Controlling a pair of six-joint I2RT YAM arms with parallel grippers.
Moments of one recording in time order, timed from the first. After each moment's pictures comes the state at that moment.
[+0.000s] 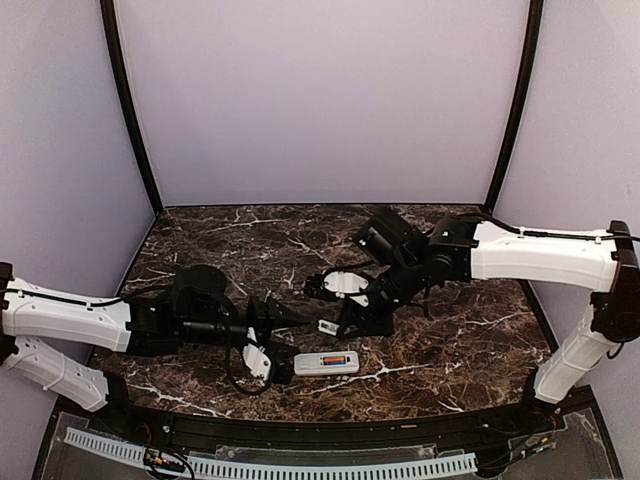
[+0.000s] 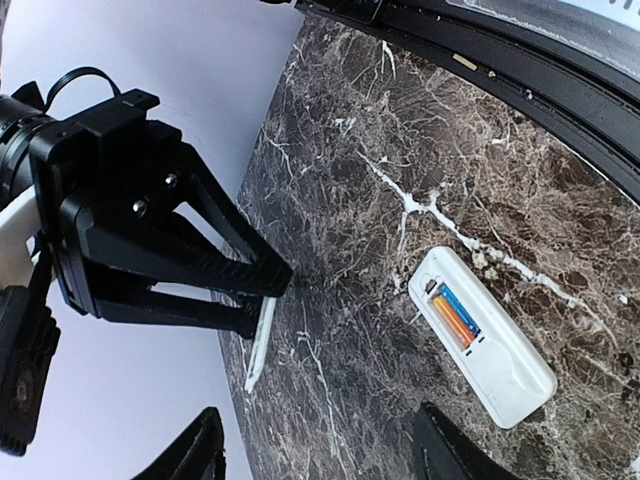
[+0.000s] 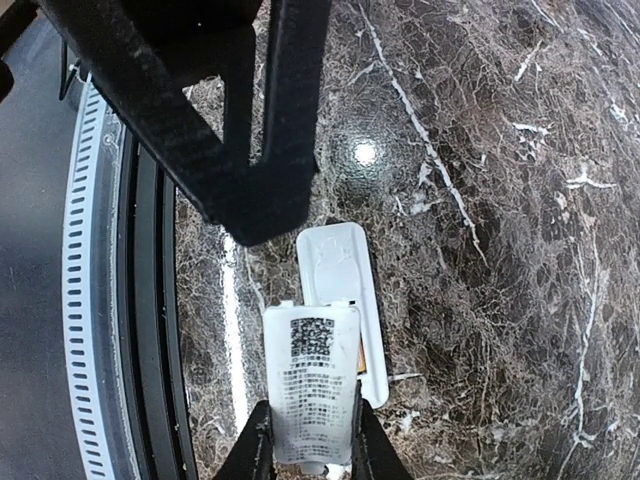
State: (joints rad) left arm -1.07 1.21 0.60 0.20 0.25 1.34; right arm 1.05 1.57 1.28 -0.73 -0.32 -0.36
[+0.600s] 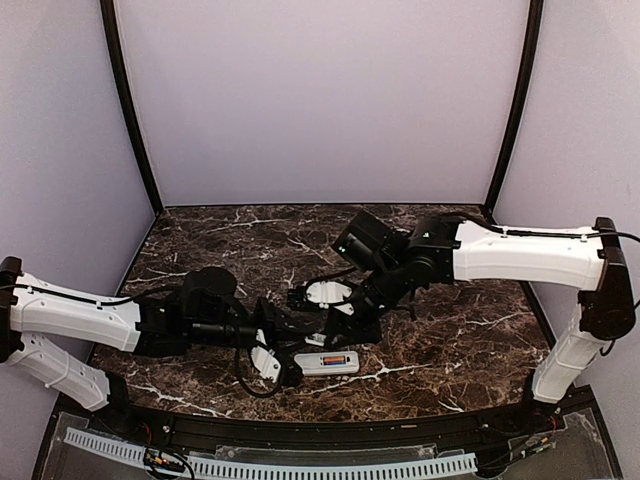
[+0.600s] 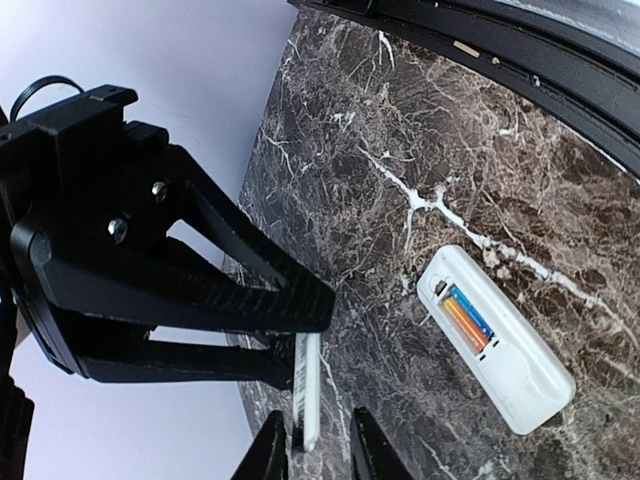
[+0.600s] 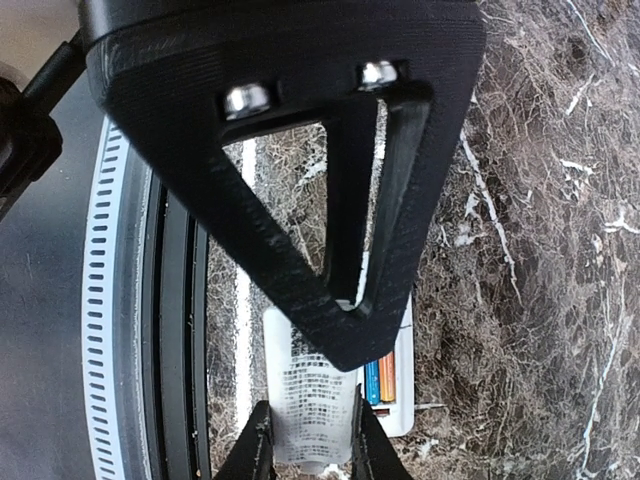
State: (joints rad) left arm -1.09 1.28 0.63 0.23 0.21 1.40; right arm 1.11 1.66 1.39 -0.79 -0.34 -0.39
